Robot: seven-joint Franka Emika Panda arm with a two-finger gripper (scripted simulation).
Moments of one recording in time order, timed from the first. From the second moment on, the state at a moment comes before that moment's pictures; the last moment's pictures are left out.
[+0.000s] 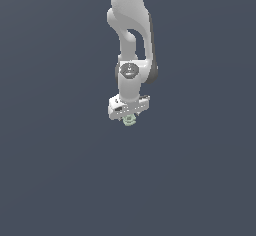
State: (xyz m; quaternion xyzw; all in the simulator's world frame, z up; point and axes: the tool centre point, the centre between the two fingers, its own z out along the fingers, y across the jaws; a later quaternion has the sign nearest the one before) arm -0.082 0.005 0.051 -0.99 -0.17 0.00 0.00
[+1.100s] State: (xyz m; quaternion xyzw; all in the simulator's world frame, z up) arm -0.081 0.004 0.046 -0.98 -0.17 0.00 0.00
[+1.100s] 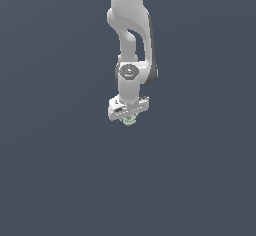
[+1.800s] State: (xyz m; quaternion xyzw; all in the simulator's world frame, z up) arm -0.073 -0.011 0.132 -0.98 -0.17 0.00 0.00
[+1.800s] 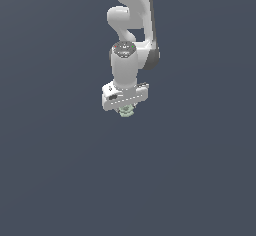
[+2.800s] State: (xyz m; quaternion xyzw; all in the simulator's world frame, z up) arm -0.052 -0.045 0.335 -0.98 -0.17 0.00 0.00
